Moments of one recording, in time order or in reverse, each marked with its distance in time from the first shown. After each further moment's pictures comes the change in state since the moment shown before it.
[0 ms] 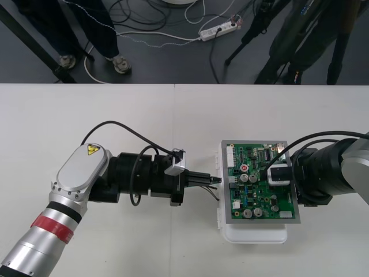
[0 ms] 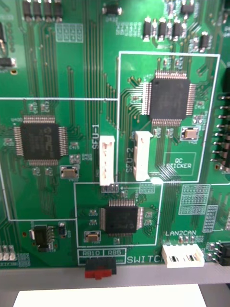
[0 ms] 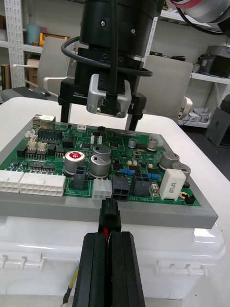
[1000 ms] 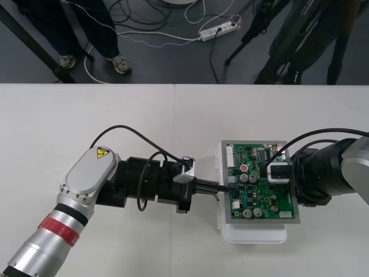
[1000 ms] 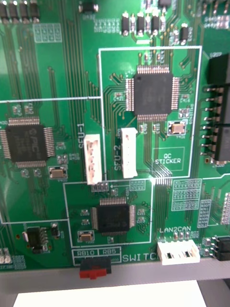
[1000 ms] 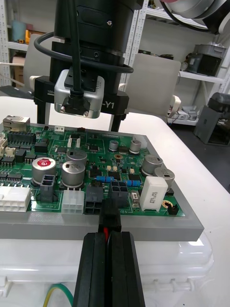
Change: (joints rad) right arm 0.000 0.001 0.000 0.000 0.000 -0.001 -0.049; left arm 0.000 -0.014 -0.047 0.001 -0.015 0.001 0.000
